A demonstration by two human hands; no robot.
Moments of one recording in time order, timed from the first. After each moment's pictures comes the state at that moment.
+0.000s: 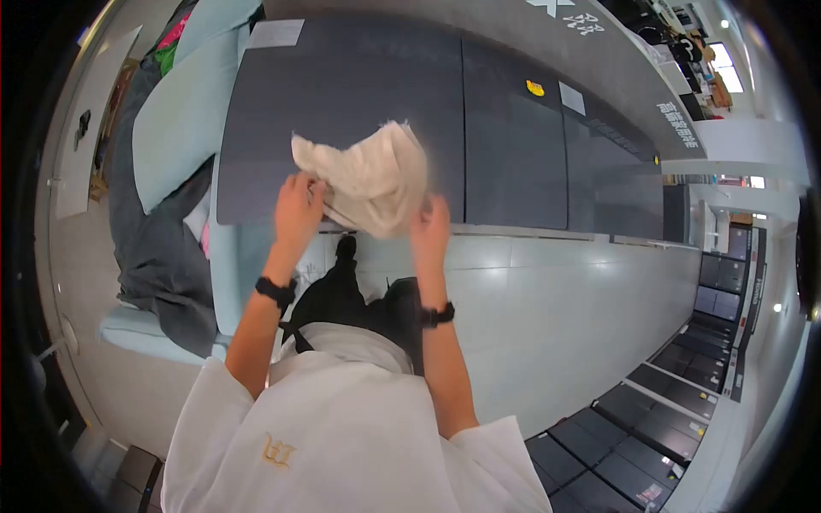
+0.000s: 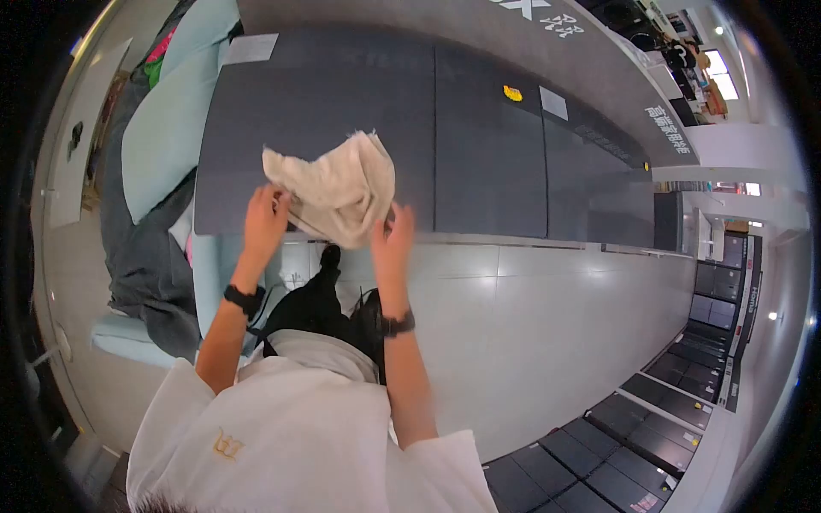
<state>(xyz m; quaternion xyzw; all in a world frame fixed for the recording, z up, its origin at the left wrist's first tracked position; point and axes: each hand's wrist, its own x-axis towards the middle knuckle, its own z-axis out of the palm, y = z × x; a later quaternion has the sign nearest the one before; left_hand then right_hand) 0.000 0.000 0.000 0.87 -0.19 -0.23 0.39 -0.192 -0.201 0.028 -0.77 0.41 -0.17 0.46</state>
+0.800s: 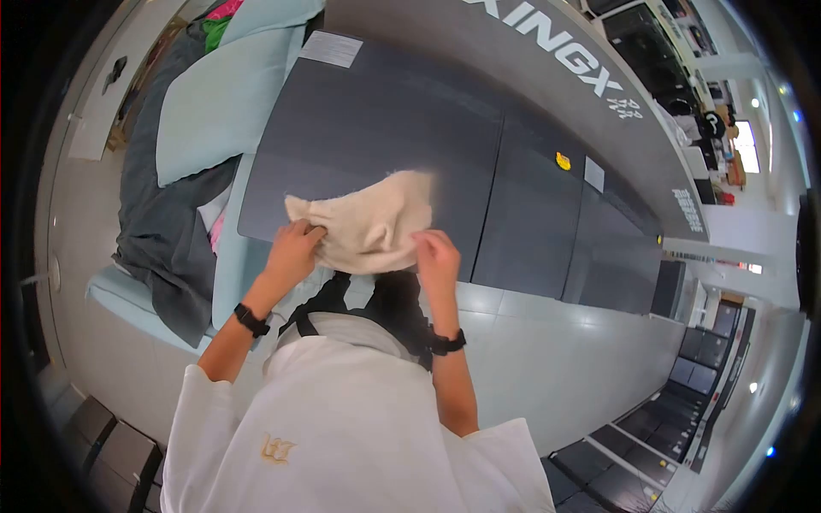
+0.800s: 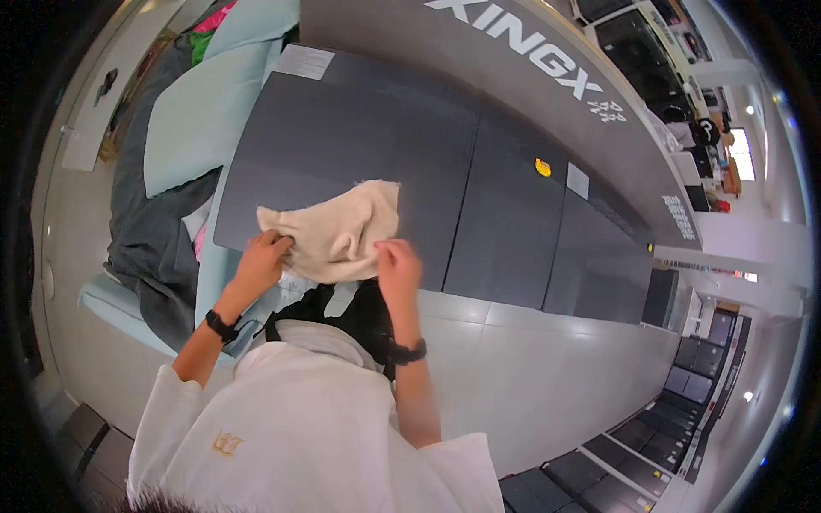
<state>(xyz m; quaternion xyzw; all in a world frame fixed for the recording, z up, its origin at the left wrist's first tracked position) 0.031 0.054 0.039 0.89 -0.36 -0.11 0.27 -0.093 -0.227 0.081 -0.85 0.24 -0.15 0.44</state>
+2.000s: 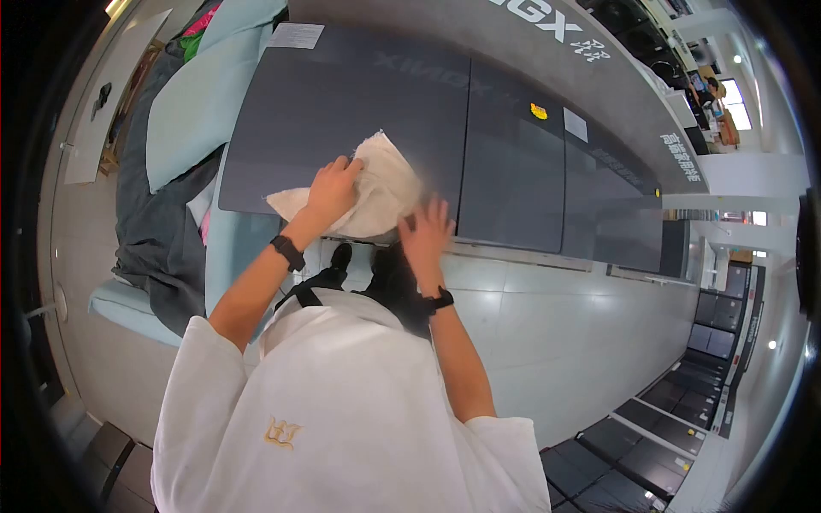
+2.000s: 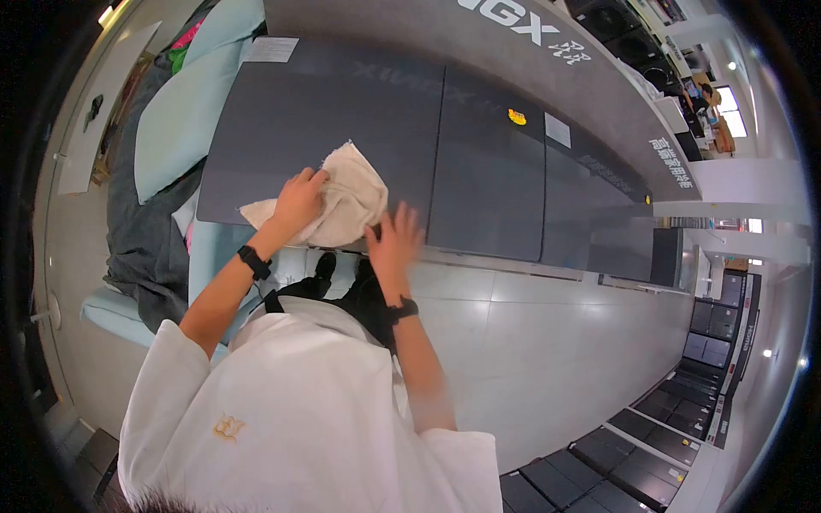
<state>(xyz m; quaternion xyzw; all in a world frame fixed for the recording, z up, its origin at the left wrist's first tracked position) 0.015 -0.077 0.023 0.86 -0.39 0.00 0.32 -0.174 -0.240 -0.010 -0.95 0.24 -0.18 0.11</state>
